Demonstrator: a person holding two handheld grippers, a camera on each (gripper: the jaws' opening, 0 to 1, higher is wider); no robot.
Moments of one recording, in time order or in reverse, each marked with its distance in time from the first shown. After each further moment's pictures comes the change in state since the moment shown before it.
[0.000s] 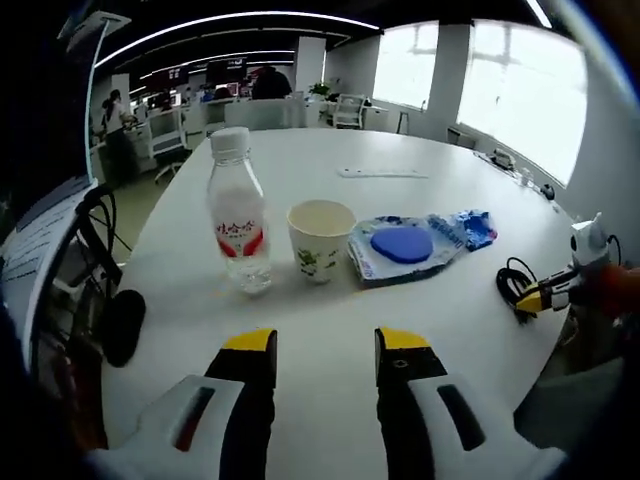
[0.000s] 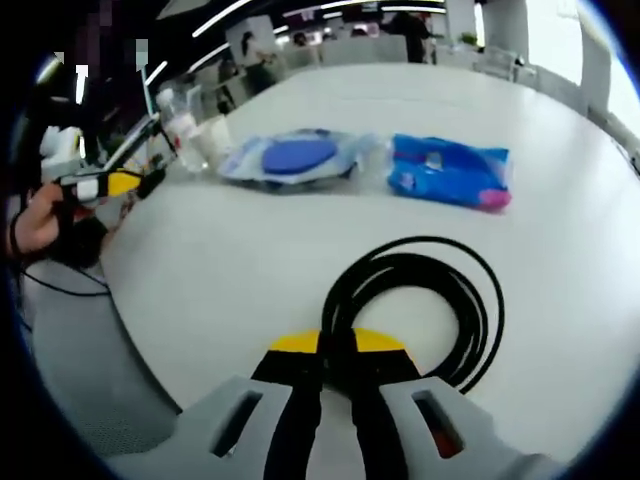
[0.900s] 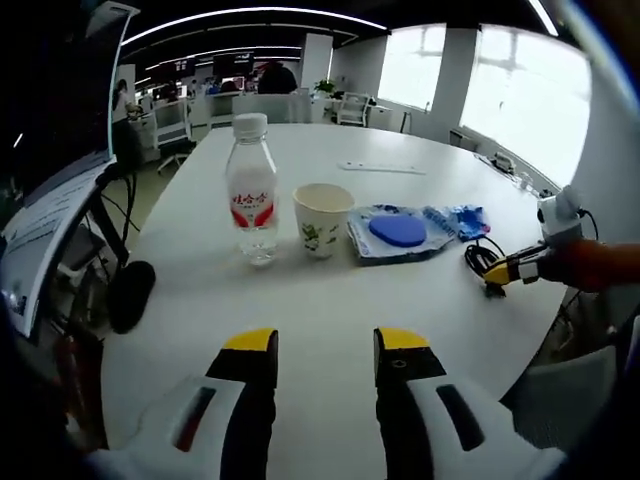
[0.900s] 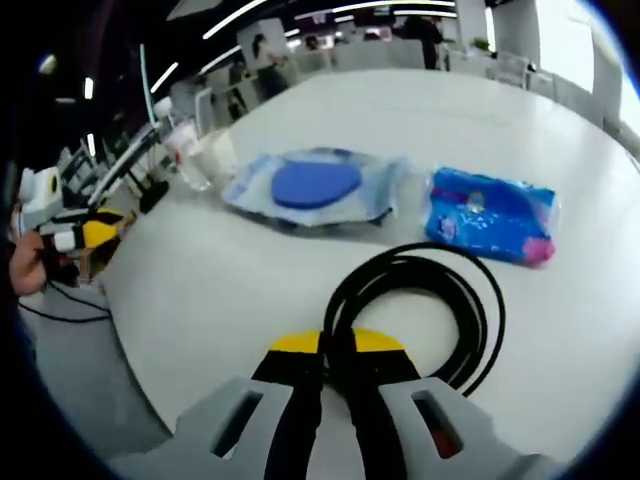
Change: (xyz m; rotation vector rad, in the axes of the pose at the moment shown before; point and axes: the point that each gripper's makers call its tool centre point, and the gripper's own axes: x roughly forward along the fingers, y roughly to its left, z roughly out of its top) left arm -0.021 0.006 -0.022 -0.033 0.005 0.007; right arm 0.034 0.014 0.045 -0.023 -0.017 0.039
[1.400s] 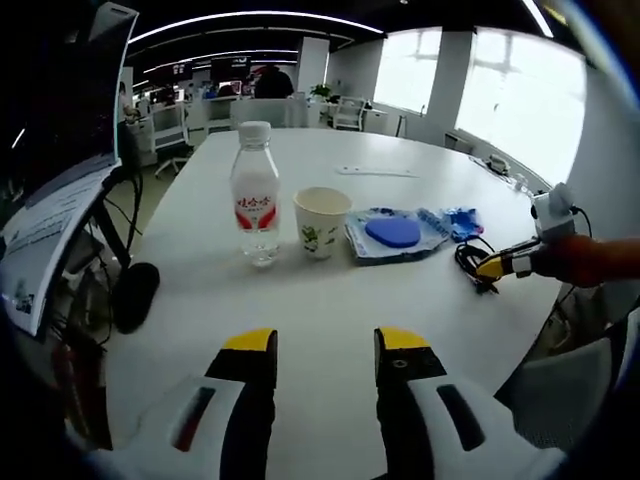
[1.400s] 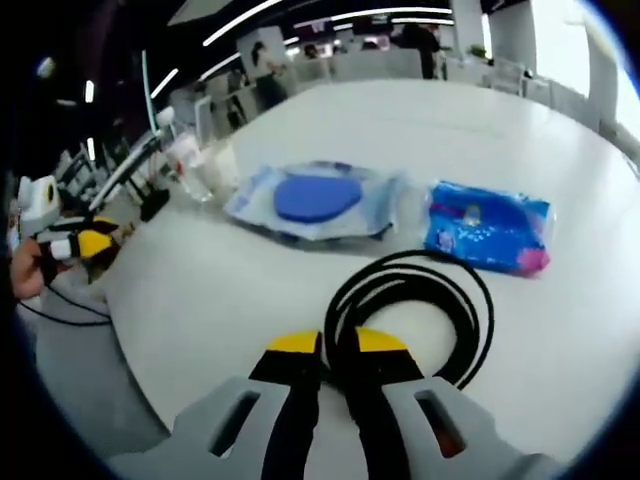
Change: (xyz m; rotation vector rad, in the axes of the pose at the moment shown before) left arm -0.012 0.003 0.003 0.011 -0.024 -0.026; right arm -0.012 0.004 0.010 -0.006 -0.056 -0.011
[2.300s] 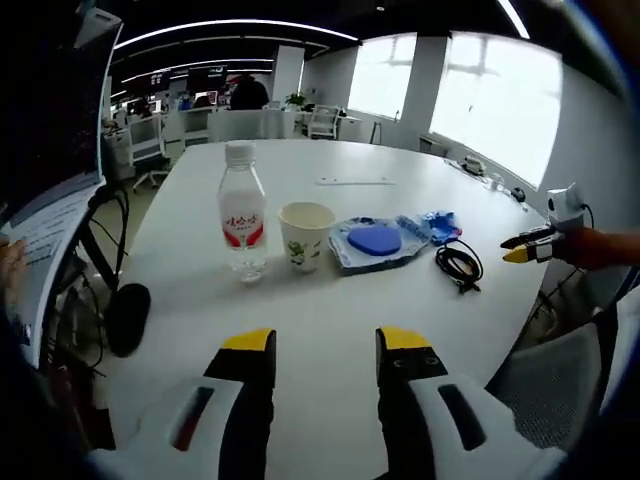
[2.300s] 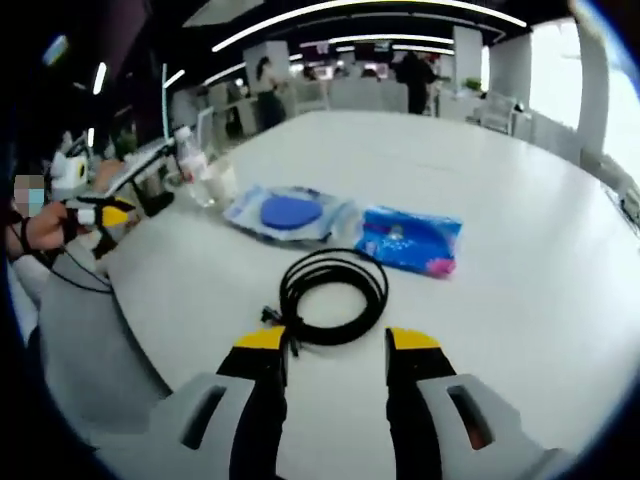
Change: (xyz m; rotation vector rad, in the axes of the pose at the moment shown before) left arm -0.012 0.006 0.010 0.054 -0.032 -0.102; right arm -0.099 -0.038 -0.005 -0.091 -0.103 -0.057
